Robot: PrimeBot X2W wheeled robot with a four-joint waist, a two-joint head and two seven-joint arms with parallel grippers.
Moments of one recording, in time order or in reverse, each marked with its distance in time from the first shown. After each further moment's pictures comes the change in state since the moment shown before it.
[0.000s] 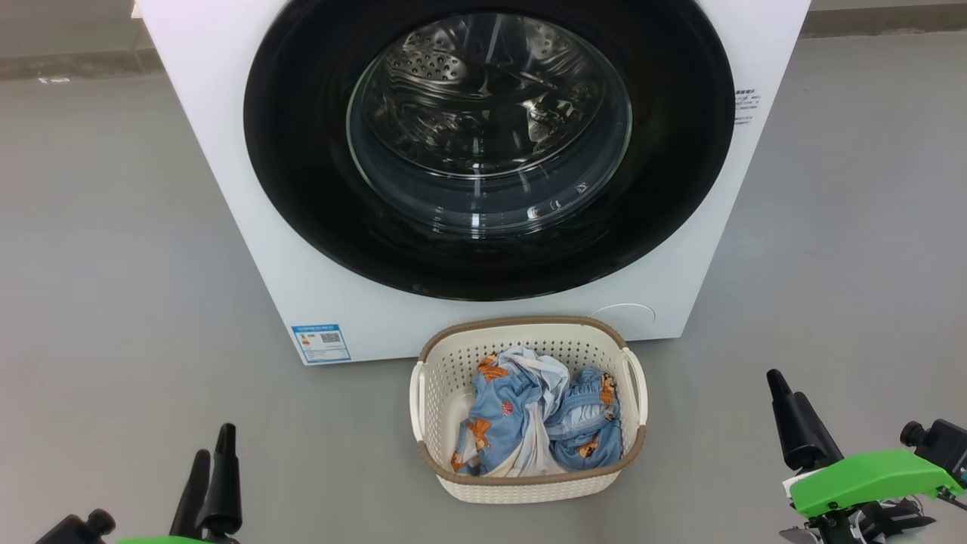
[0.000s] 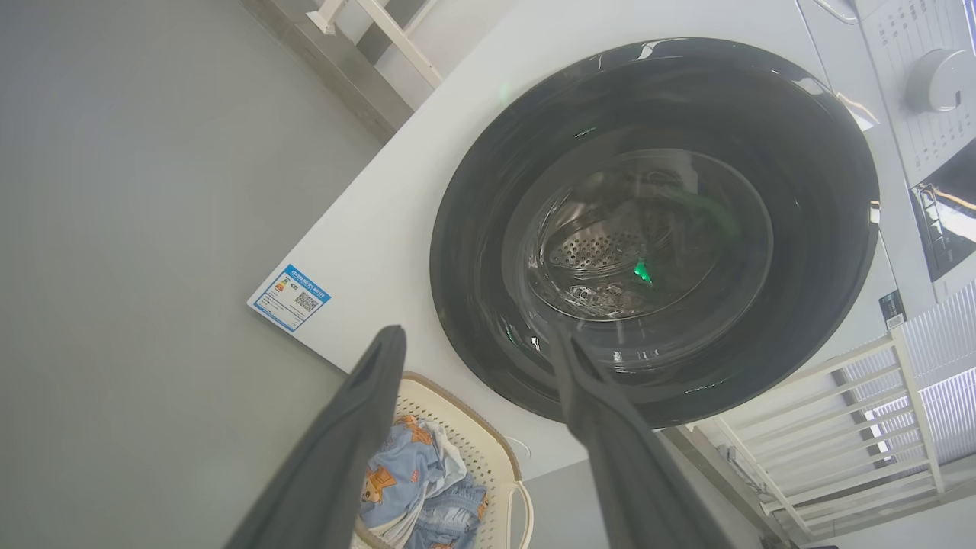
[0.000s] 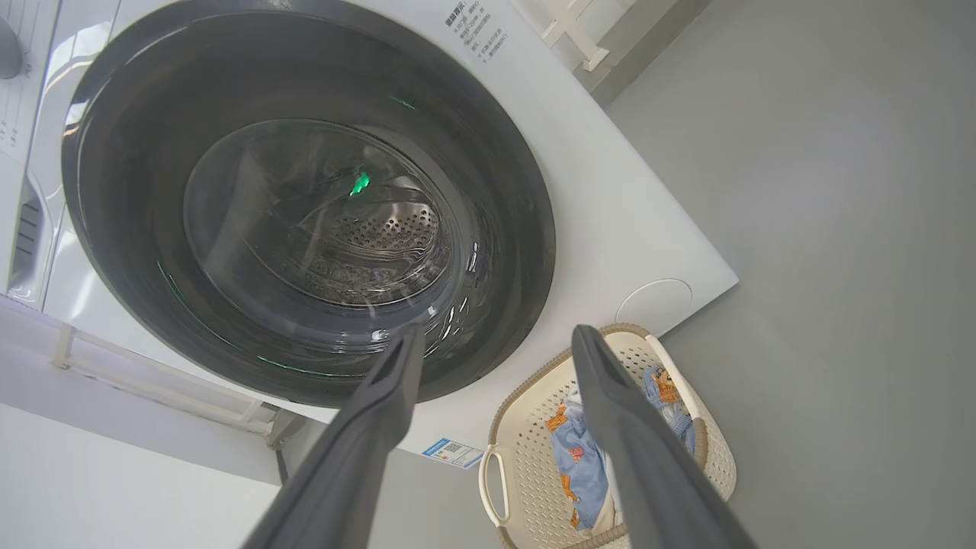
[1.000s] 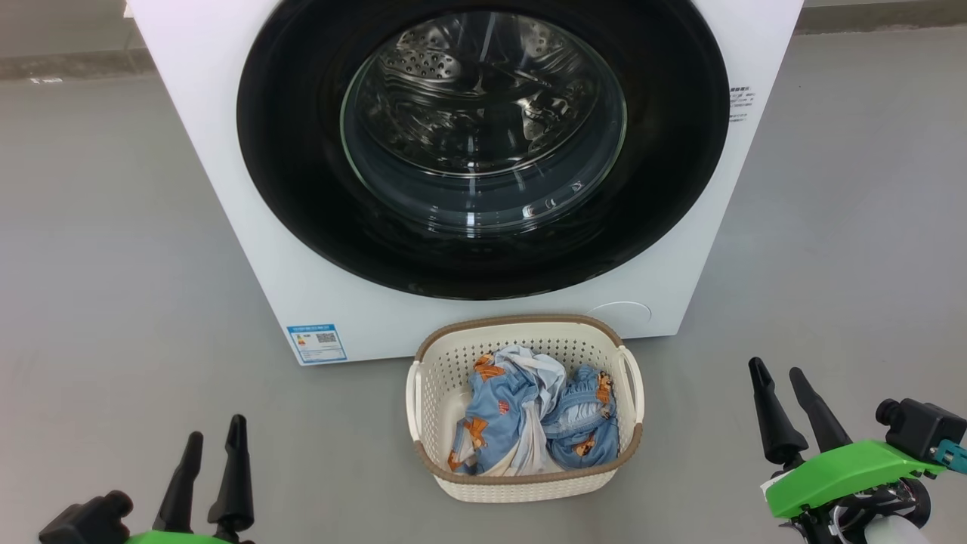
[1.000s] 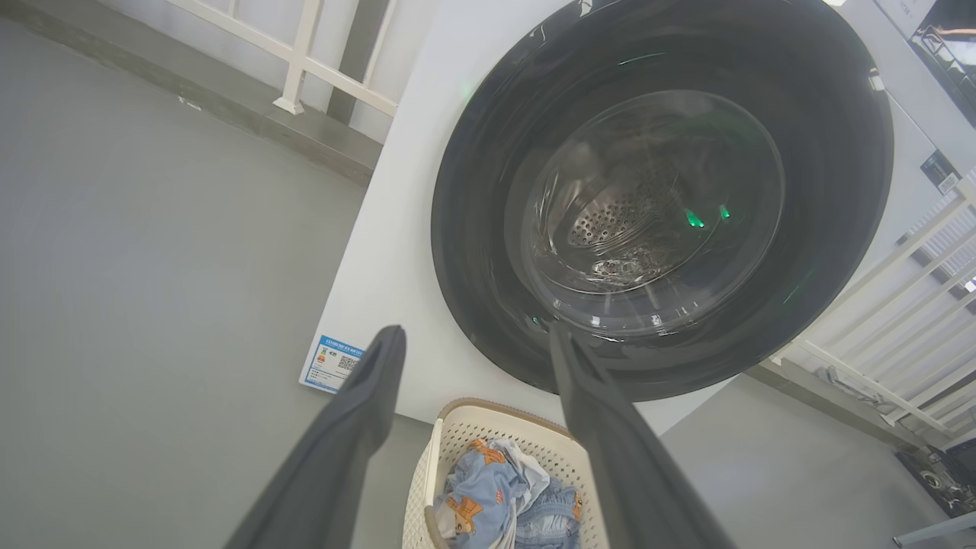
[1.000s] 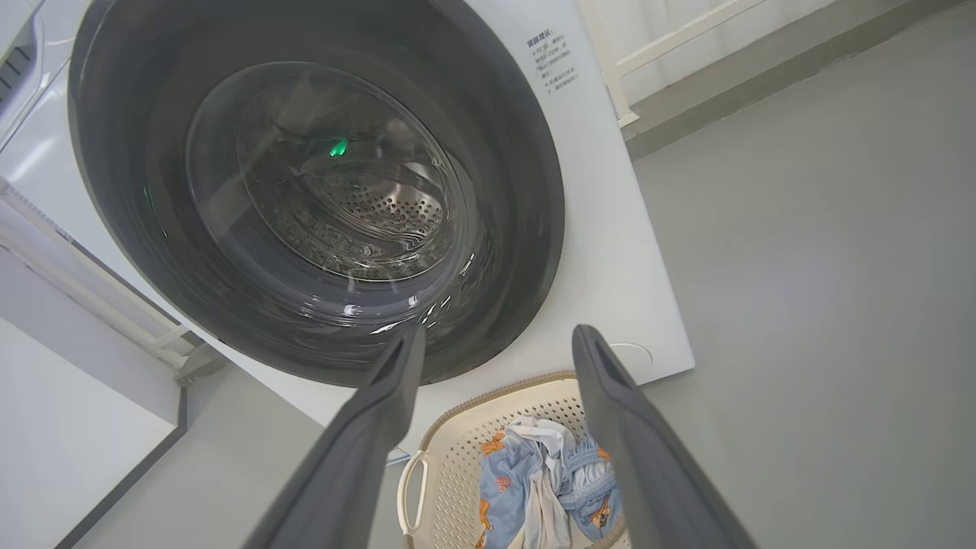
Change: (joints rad) left arm -0.012 0.039 -0.042 0.003 0.302 -0.001 -0.088; right arm -0.035 -0.037 0.066 0.011 -0.298 0.000 -0.086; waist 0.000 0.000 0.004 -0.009
